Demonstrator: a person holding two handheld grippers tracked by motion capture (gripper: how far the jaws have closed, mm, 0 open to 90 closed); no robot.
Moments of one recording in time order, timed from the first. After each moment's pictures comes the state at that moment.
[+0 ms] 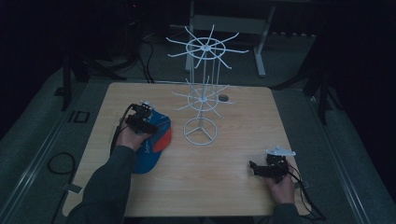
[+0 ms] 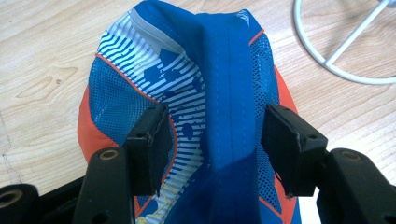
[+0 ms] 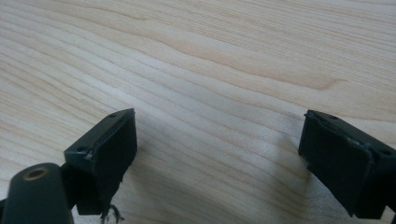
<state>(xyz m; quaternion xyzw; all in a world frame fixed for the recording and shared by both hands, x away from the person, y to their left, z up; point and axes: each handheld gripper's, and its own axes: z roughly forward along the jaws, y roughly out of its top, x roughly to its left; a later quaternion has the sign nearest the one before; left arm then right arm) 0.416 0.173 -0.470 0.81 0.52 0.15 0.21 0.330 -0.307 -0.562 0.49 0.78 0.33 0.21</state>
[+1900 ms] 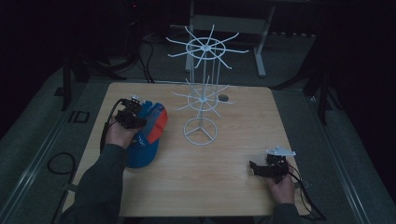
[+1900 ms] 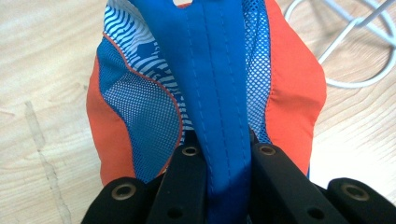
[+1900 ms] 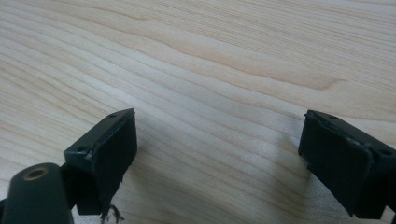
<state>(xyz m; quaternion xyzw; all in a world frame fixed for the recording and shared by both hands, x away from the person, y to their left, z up) 0.403 0.200 -0.435 0.81 0.51 0.15 0.25 0.330 -0.307 -0.562 0.49 0.78 0.33 0.21</state>
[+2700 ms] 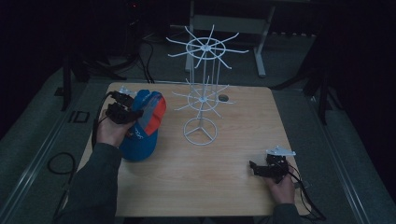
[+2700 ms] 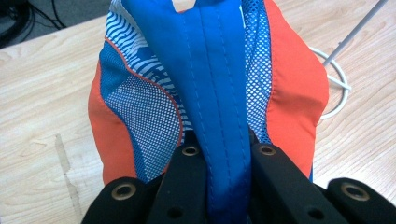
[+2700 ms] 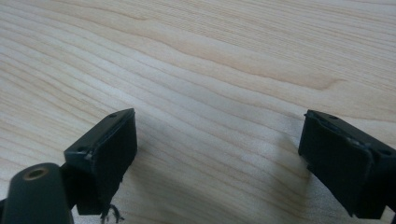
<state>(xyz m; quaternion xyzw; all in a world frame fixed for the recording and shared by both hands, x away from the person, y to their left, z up) 0.383 0.211 -0.393 0.79 0.50 0.18 0.32 0.330 -0.307 -0.562 0.49 0.78 0.33 0.21</state>
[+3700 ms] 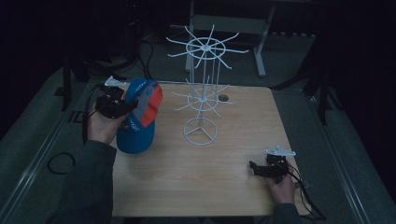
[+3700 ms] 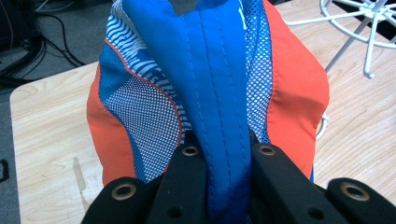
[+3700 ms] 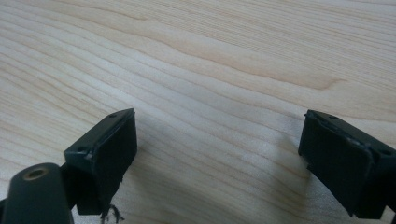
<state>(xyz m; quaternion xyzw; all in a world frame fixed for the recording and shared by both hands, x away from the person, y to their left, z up) 0.368 0.223 -0.356 0.76 0.49 0.21 0.37 0.330 -0.307 -0.562 0.49 0.78 0.33 0.21</state>
